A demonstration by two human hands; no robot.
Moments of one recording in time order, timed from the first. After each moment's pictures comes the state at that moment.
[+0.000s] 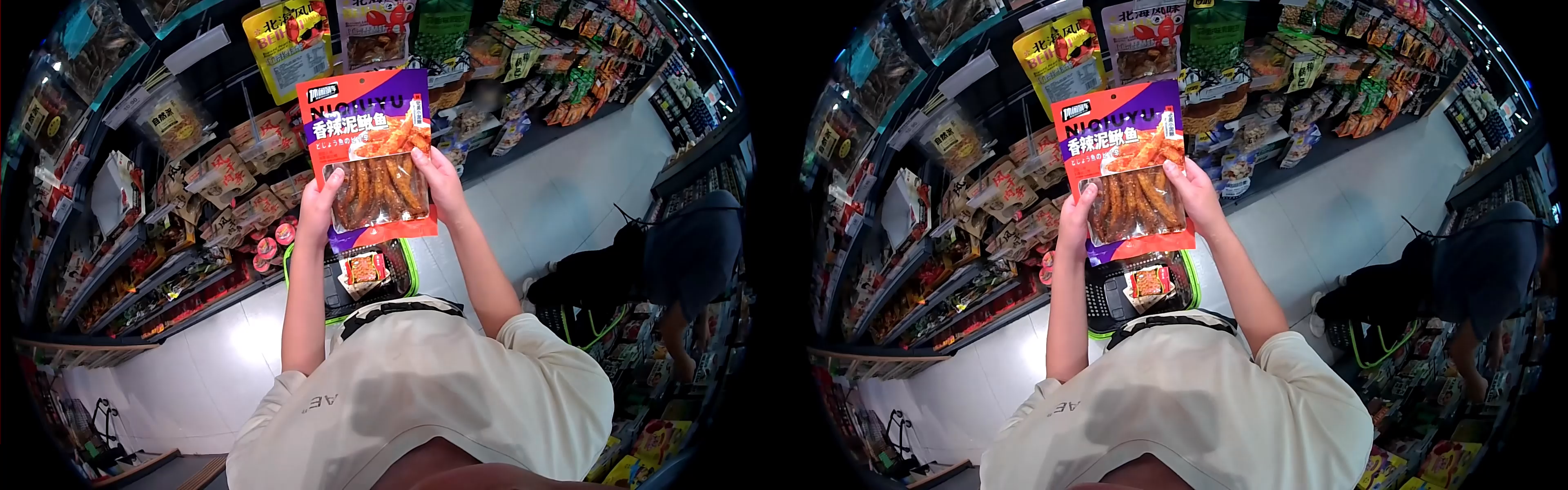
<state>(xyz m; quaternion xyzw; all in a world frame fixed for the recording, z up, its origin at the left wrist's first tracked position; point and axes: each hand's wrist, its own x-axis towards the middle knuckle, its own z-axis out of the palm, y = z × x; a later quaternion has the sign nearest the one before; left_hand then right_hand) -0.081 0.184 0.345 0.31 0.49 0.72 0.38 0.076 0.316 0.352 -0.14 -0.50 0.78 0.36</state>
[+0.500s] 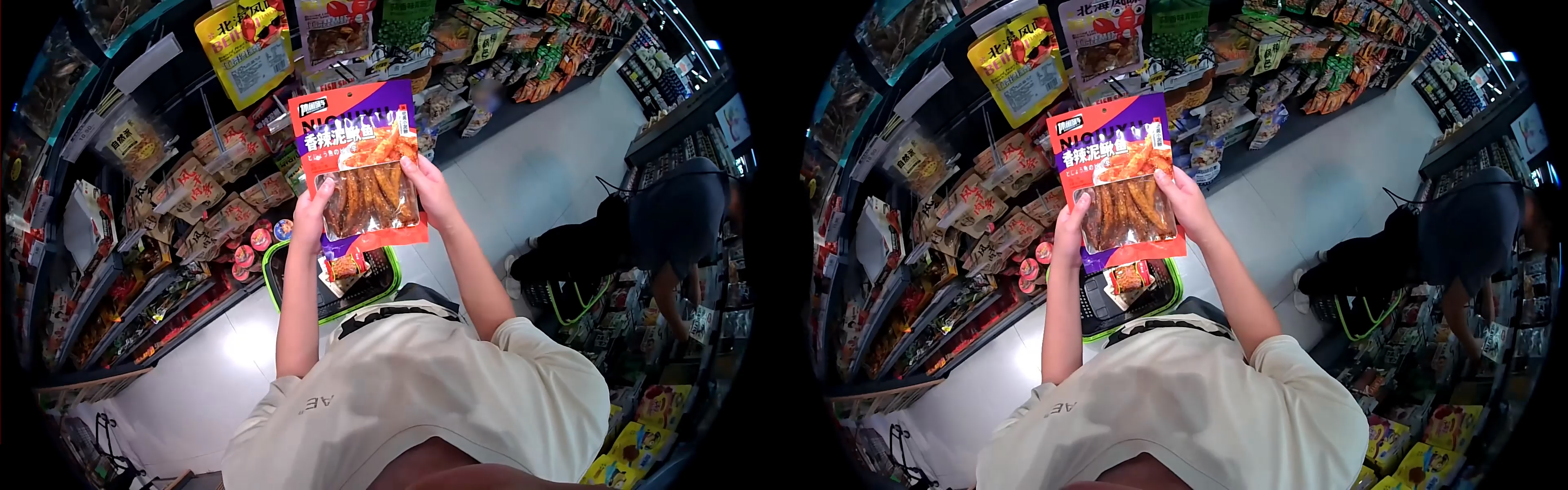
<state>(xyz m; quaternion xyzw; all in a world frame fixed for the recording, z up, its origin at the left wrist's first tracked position) -0.098 0.206 0.304 0.26 0.47 0.70 0.48 0.075 0.318 0.336 -0.23 -0.48 0.77 0.35</state>
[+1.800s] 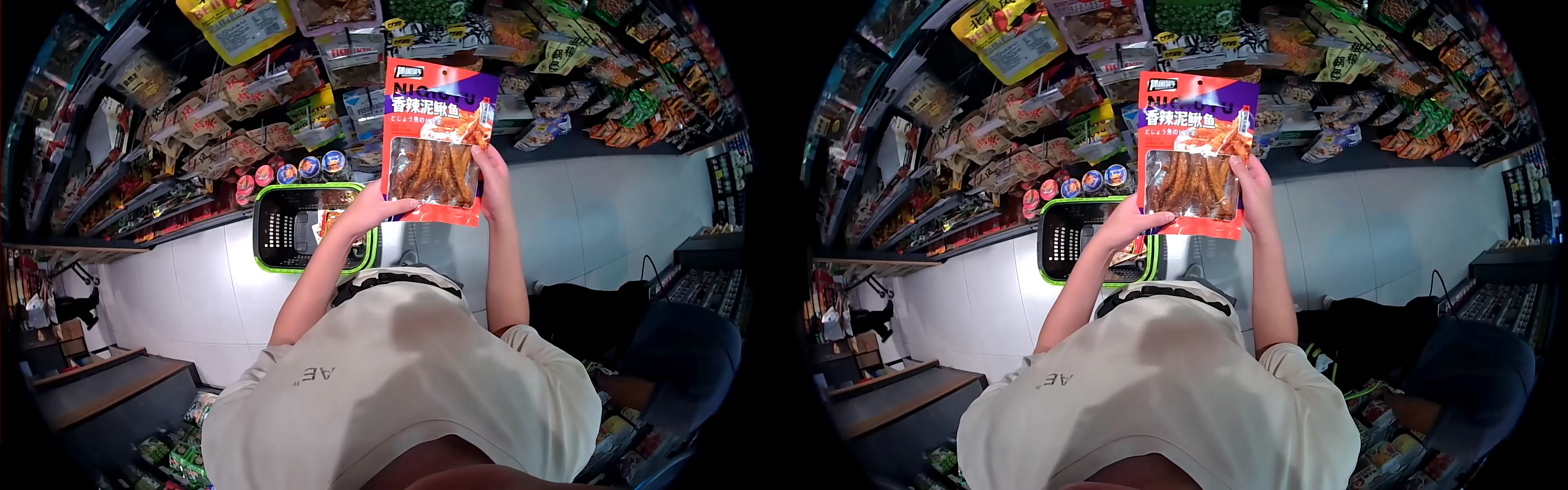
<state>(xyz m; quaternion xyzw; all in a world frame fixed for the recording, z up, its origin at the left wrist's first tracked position) 0.089 0.359 0.287 0.28 0.57 0.57 0.51 0.224 0.537 0.288 -0.25 -0.49 0.78 0.31</state>
